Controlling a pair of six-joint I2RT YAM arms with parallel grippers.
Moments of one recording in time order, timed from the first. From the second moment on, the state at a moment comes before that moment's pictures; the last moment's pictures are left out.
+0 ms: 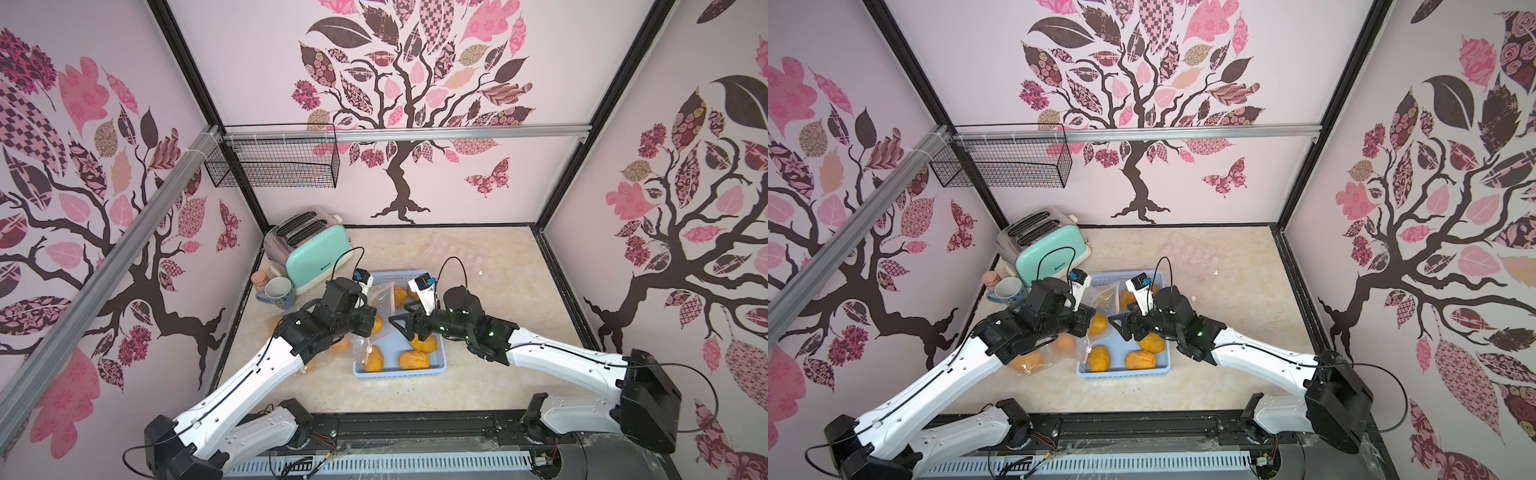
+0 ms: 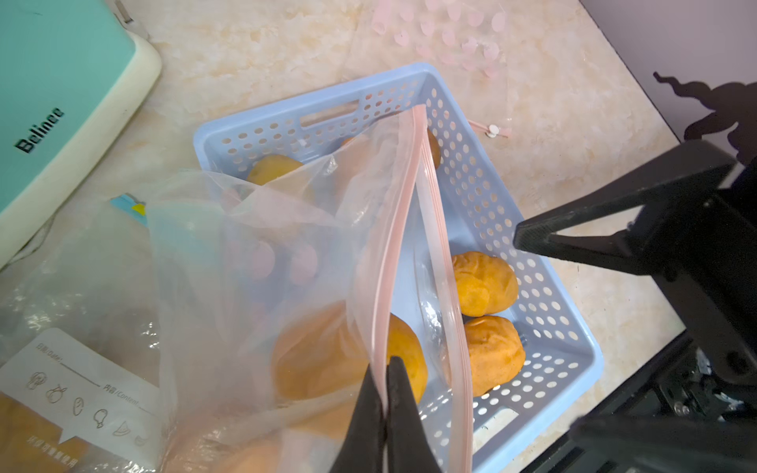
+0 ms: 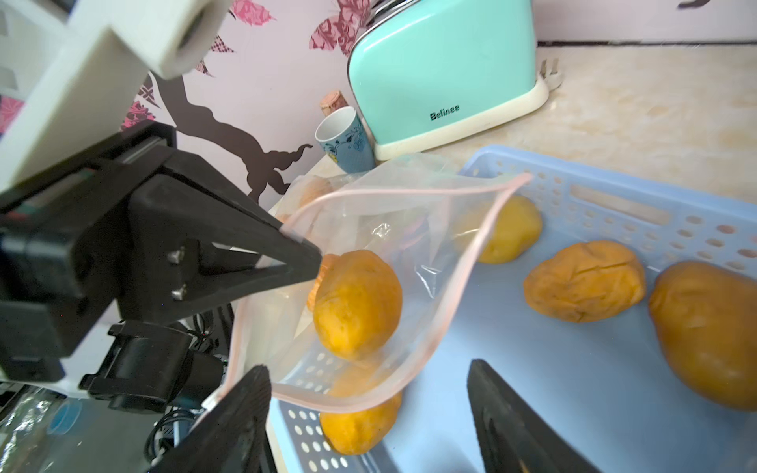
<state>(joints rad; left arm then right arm) -0.68 1.01 0.97 -0.71 -0.05 -0.29 0.89 1.25 0.76 0.16 -0.16 0.40</state>
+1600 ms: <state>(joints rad) -0.68 0.89 0.89 -0.91 -0.37 -0.32 0.89 1.23 0.59 0.39 0.11 0.25</state>
